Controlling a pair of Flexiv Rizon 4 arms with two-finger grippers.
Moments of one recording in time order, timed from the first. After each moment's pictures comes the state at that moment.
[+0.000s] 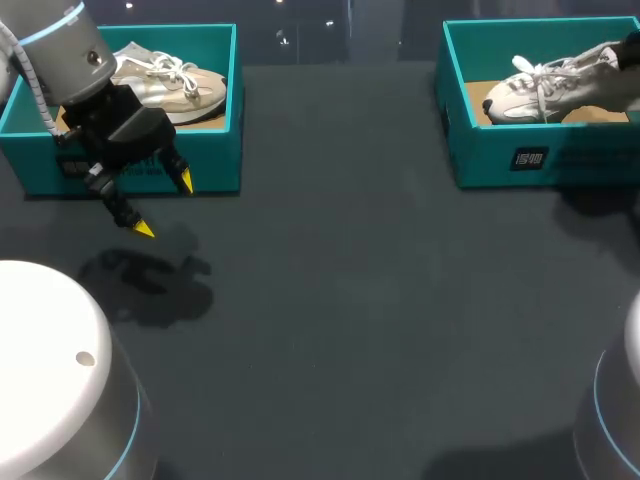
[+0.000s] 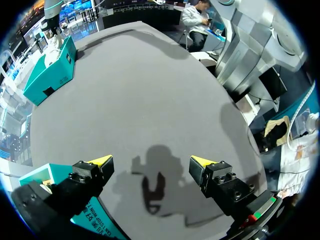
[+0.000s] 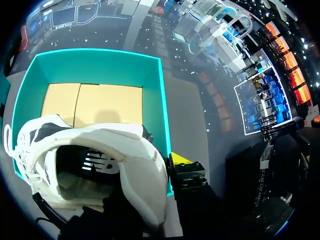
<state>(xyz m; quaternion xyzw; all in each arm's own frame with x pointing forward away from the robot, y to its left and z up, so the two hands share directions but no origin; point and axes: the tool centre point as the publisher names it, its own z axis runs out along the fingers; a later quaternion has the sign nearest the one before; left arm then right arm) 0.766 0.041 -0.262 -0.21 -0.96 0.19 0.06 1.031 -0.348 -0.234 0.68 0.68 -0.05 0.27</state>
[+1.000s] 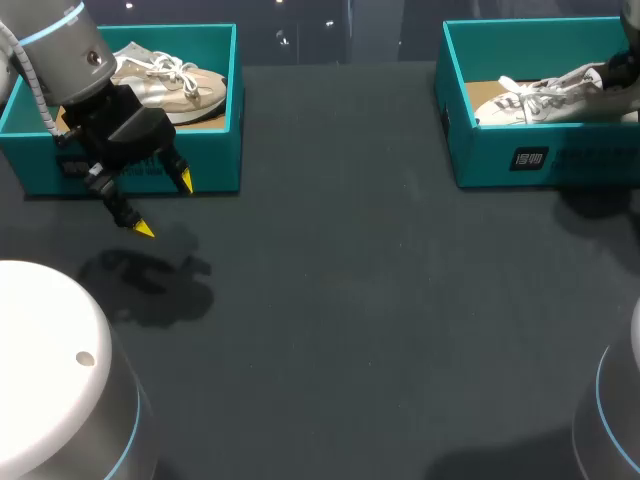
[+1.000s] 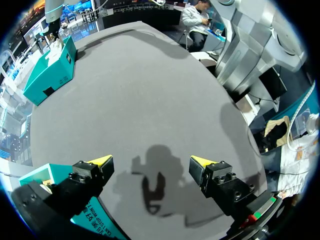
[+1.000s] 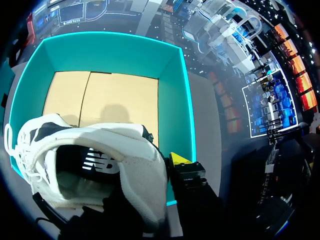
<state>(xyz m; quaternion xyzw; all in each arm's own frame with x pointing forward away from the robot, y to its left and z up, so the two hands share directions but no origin) 0.766 0.041 -0.262 -0.21 -0.96 0.19 0.06 1.027 -0.330 -0.272 0.67 0.70 -0.04 0.24</state>
